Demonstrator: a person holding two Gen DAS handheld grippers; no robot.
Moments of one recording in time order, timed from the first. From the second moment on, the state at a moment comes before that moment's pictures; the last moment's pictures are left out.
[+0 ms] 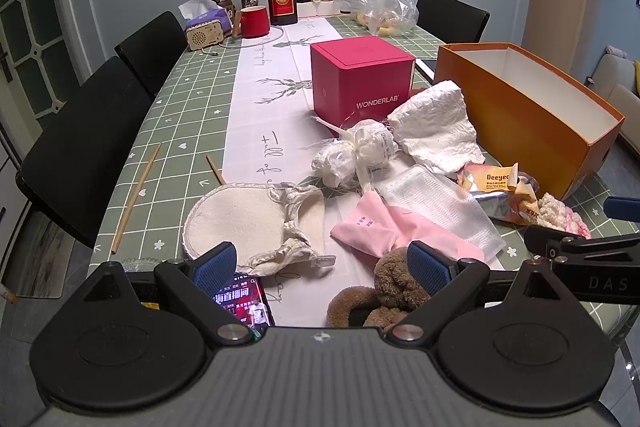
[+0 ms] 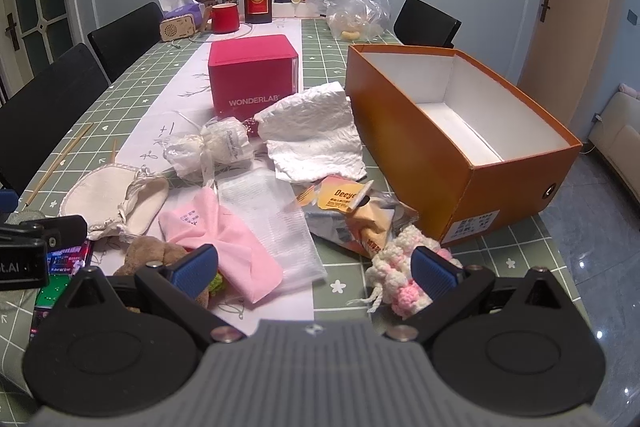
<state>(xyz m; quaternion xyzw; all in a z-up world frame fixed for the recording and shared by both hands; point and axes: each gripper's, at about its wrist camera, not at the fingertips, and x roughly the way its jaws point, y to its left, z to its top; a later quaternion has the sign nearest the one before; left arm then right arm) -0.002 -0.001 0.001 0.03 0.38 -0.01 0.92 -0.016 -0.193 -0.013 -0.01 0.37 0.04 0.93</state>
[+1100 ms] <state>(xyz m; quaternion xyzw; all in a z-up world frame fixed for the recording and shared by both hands) -0.004 -0.006 0.000 0.03 0.38 -0.02 0.92 -0.015 -0.197 -0.012 -0.02 0.37 0.03 0.93</state>
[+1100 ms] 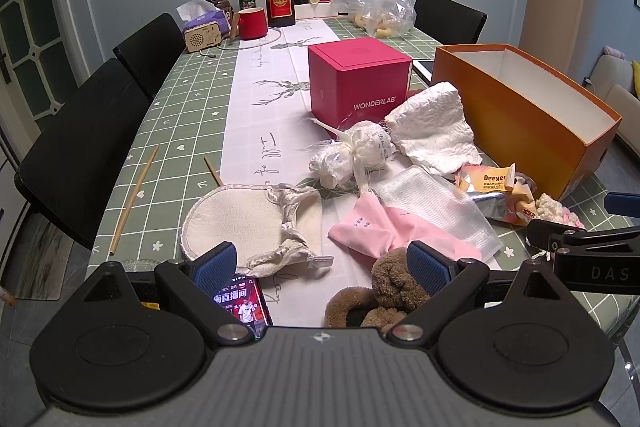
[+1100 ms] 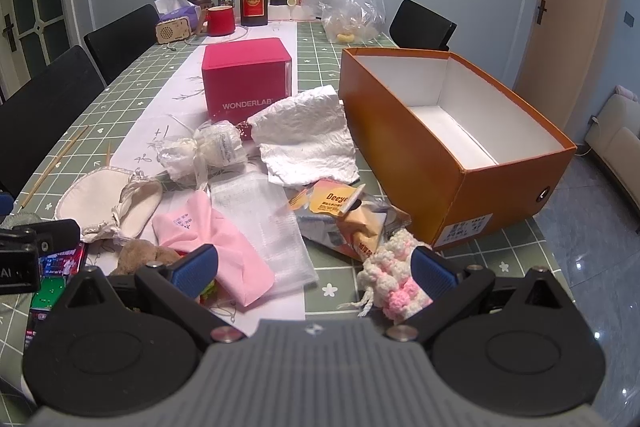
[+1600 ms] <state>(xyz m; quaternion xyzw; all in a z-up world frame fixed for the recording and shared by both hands) -0.004 -0.005 0.000 0.03 0.38 -0.02 0.92 -0.017 -0.195 -0.012 -0.02 0.37 0.03 0.93</state>
